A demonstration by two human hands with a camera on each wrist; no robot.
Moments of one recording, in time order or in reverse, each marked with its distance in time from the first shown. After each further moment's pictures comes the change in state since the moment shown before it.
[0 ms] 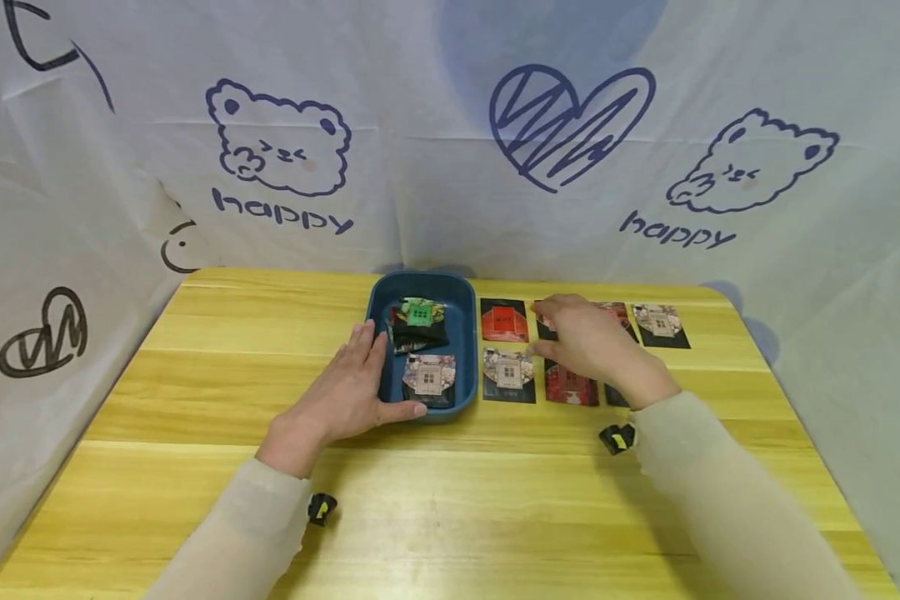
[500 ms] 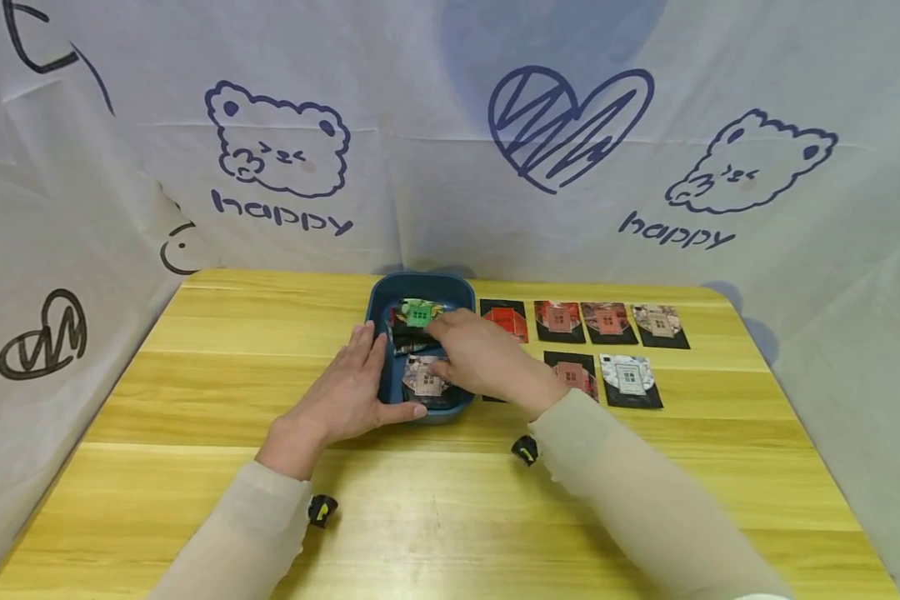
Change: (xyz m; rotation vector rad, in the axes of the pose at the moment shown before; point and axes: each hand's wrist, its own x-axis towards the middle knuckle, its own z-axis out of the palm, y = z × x) left_hand -0.001 0.000 0.000 -0.003 0.012 0.023; right_hand 0.041 -0.111 0.026 -0.074 -0.018 -0.254
